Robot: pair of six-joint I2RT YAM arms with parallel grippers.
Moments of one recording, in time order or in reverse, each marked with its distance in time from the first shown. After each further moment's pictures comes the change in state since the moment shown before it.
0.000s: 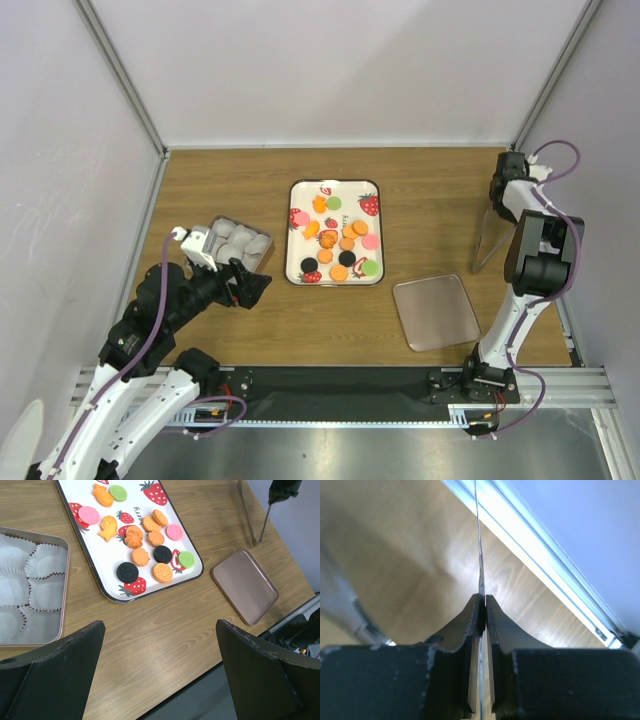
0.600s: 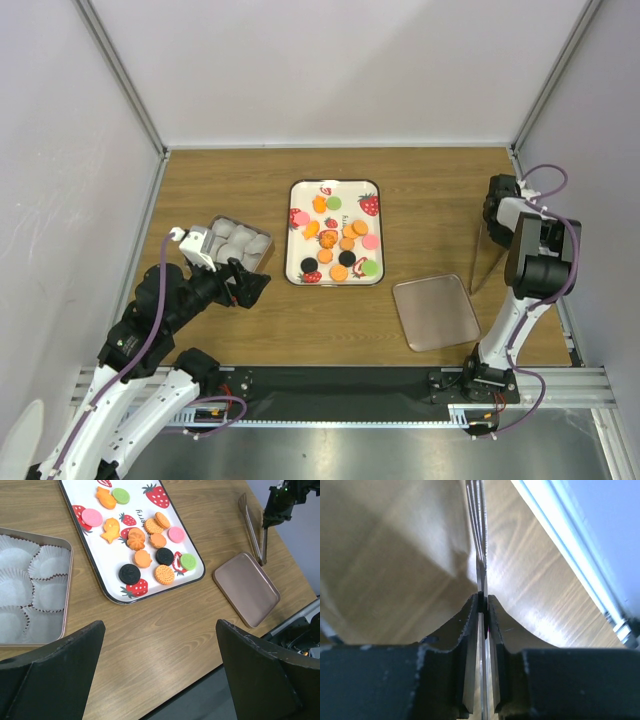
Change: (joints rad) left arm 0.000 -0.005 0.001 0.000 -0.013 0.000; right arm -0.003 -0.042 -0.204 0.053 -0.054 0.001
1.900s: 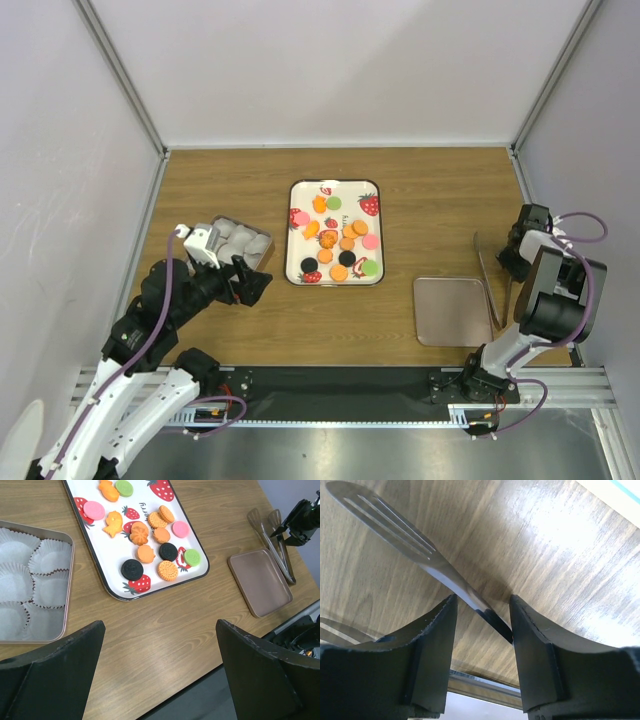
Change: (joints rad) left arm 0.000 0.039 0.001 -0.002 -0.004 -0.001; right arm -0.176 -0.292 -0.323 0.071 -0.309 0.264
